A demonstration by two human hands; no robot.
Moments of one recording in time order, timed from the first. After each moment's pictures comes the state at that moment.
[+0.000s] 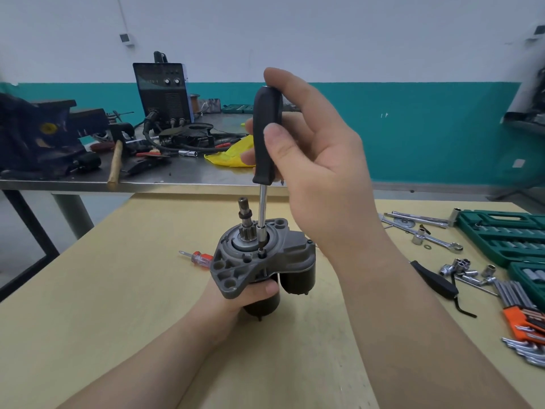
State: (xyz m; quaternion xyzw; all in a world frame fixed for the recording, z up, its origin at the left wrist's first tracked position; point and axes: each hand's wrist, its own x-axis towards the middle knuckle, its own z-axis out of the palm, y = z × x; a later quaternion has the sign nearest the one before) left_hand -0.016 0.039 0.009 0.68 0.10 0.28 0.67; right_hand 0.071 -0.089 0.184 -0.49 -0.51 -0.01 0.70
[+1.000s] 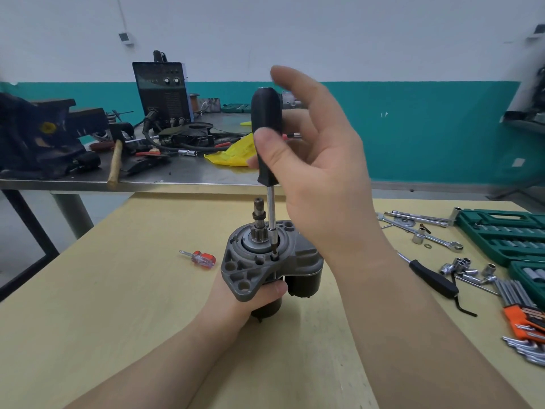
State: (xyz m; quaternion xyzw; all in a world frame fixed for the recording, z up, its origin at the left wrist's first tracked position) left_hand -0.011 0.027 0.008 0.70 0.15 0.31 0.63; right_hand 0.069 -0.088 0.183 -0.51 -0.50 -0.04 0.70
